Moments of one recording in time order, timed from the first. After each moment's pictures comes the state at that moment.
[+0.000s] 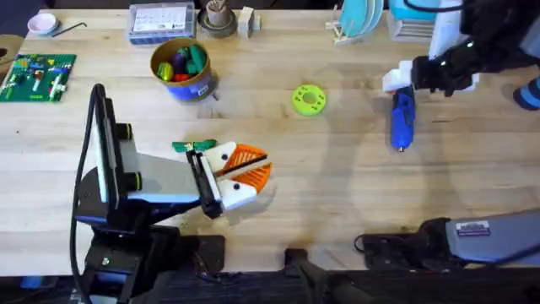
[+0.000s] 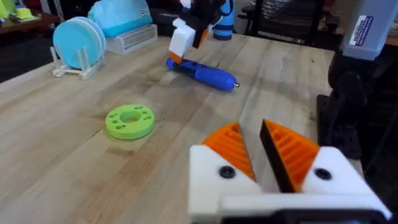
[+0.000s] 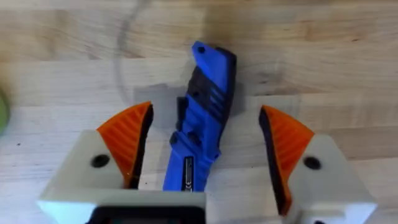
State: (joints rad) left arm -0.10 0.01 0.01 -0.10 1.07 0.03; right arm -0.14 1.62 1.14 -0.72 0.05 -0.09
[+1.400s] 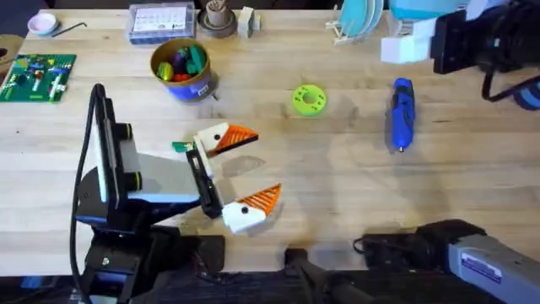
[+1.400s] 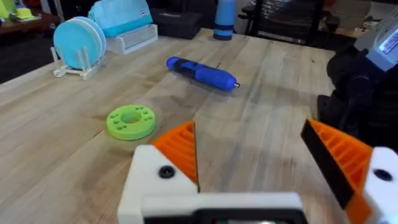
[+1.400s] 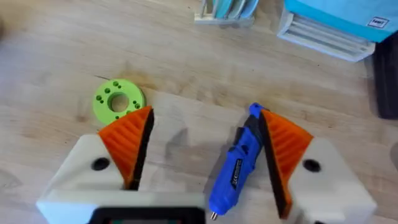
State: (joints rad) left arm -0.10 0.01 0.01 -0.10 1.07 0.03; right arm 0.16 1.08 1.14 -0.78 0.06 -0.09
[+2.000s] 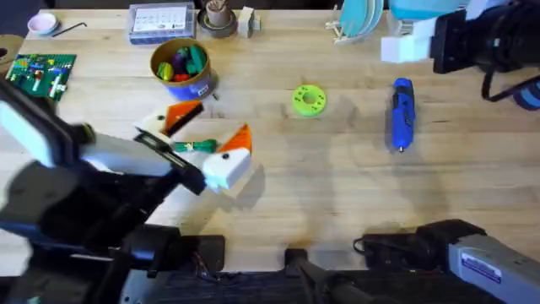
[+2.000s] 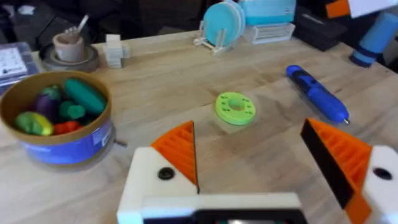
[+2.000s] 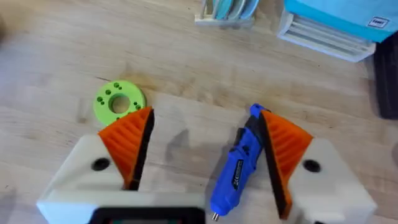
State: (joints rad) left arm -0.10 0.08 0.31 -0.43 0.51 -0.09; right arm 0.16 1.08 1.14 -0.78 0.06 -0.08
